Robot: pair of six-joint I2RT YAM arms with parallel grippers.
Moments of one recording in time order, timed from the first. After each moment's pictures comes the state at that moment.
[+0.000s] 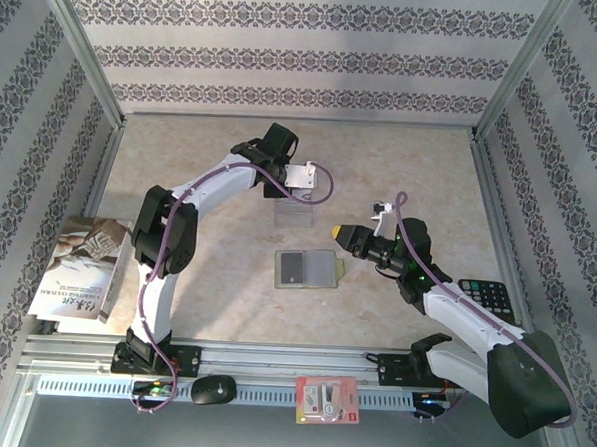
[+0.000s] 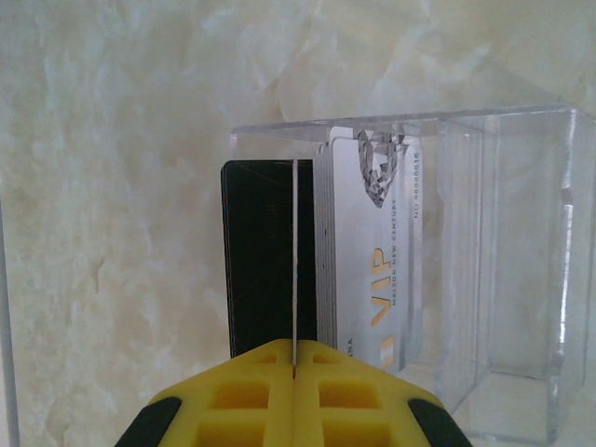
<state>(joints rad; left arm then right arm) -0.48 2.08 1.74 -0.68 0.05 1.04 0.37 1.07 0.39 0.37 -0.56 0.81</state>
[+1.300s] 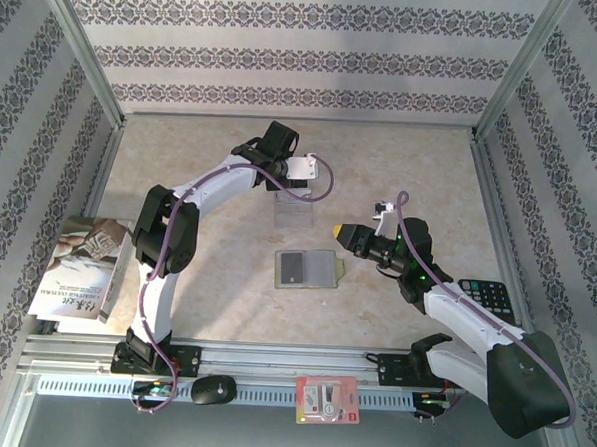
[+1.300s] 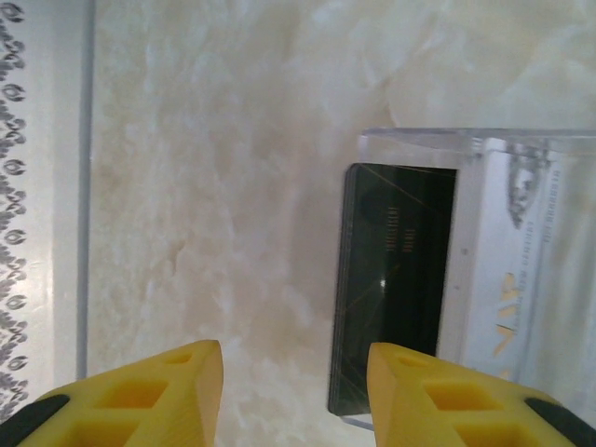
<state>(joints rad) -0.48 2.08 1.73 -0.52 -0.05 0.99 0.36 1.07 0.39 0.37 -0.57 0.81</state>
